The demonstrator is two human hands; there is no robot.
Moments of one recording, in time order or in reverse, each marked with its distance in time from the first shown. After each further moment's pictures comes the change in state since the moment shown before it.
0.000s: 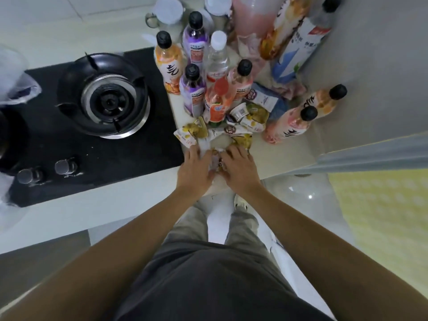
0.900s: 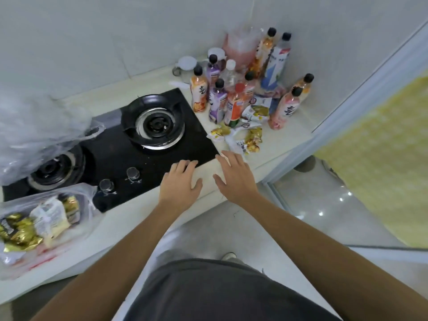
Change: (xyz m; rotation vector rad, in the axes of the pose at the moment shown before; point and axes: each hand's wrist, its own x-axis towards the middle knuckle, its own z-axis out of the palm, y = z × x) left_hand -0.168 -0.153 -0.109 0.113 0.216 0.279; right_hand -0.089 -0.226 -0.045 0.043 0.173 0.210
